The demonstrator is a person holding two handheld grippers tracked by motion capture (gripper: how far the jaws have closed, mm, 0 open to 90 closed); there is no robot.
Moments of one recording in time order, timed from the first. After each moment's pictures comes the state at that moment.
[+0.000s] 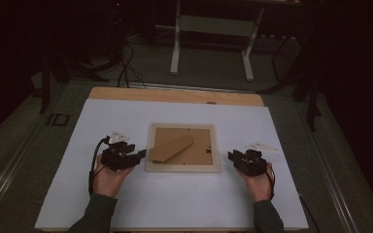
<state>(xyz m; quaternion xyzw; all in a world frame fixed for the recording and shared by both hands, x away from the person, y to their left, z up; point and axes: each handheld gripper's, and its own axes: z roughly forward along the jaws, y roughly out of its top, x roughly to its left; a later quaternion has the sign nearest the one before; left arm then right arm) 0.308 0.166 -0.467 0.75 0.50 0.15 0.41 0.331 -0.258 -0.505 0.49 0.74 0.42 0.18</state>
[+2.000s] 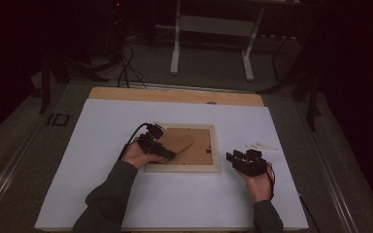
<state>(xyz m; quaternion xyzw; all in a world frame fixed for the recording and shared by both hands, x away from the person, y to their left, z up) 0.398 0.097 -0.500 0.86 0.39 -0.06 0.33 0.331 -0.259 -0.505 0.49 0.74 0.43 0.16</state>
